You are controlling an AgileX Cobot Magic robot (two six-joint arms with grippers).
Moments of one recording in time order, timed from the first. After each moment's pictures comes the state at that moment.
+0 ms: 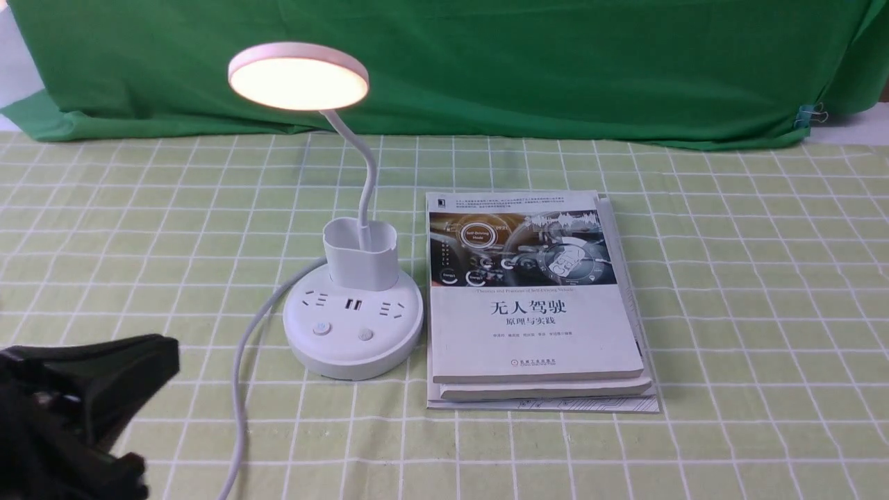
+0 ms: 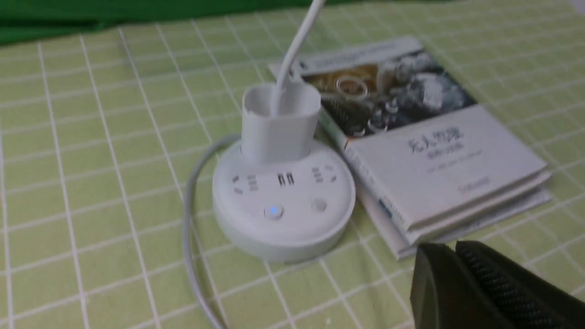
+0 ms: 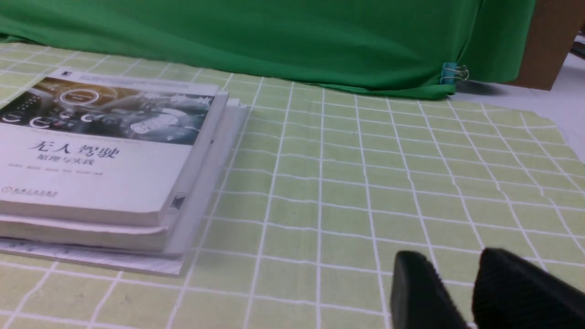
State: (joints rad) right arm 0.05 0.00 0.02 0.08 0.23 -0.20; left arm -0.49 0.49 -0.46 0.02 0.38 -0.11
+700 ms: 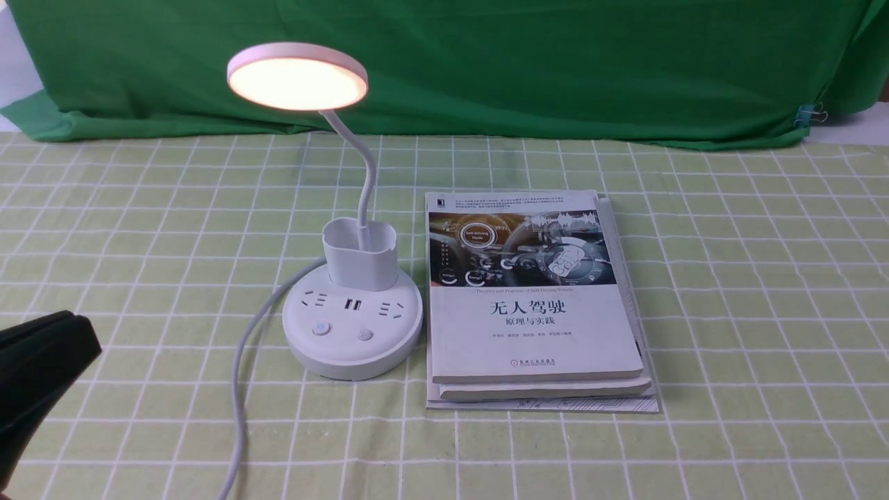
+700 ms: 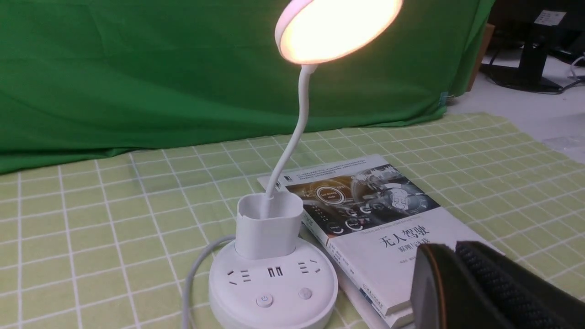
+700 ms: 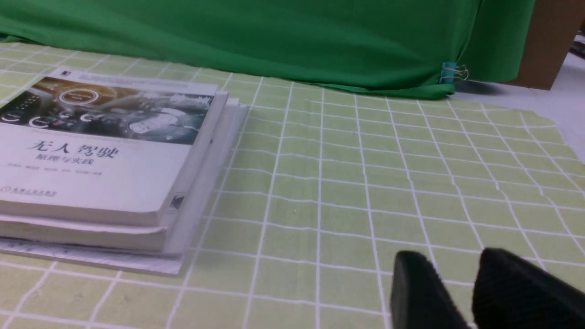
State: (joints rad) right arm 0.05 0.00 0.02 0.08 0.23 -0.20; left arm -0.49 0.31 -0.45 0.03 0.36 -0.10
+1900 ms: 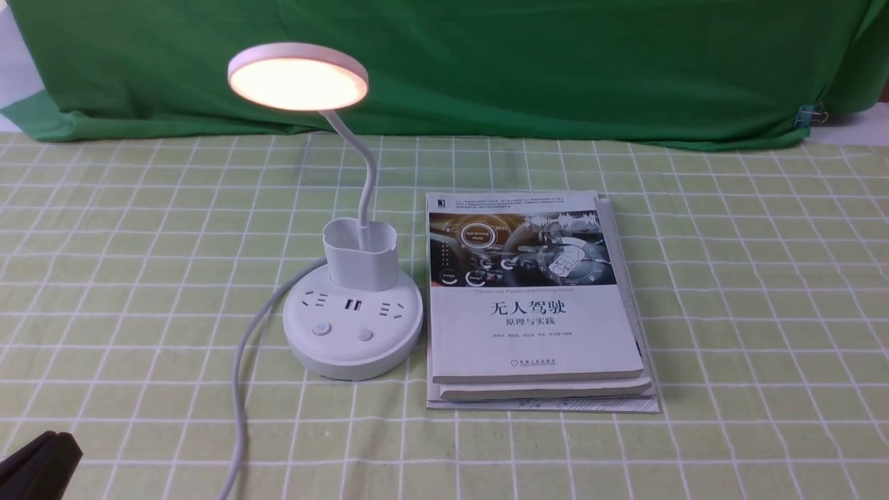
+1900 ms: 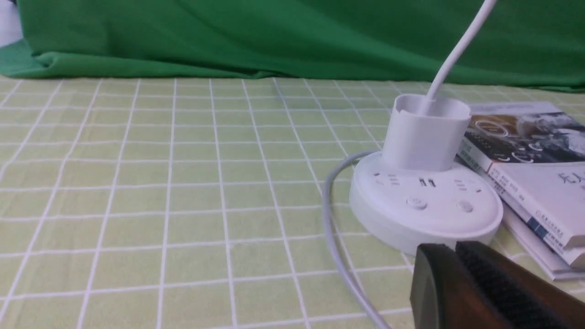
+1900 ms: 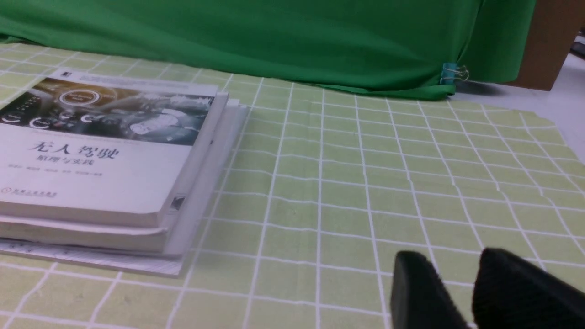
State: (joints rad) right arm 0.05 0.00 0.02 0.08 0.23 -0.20; left arm -0.20 0.00 0.01 0.01 0.21 -0.06
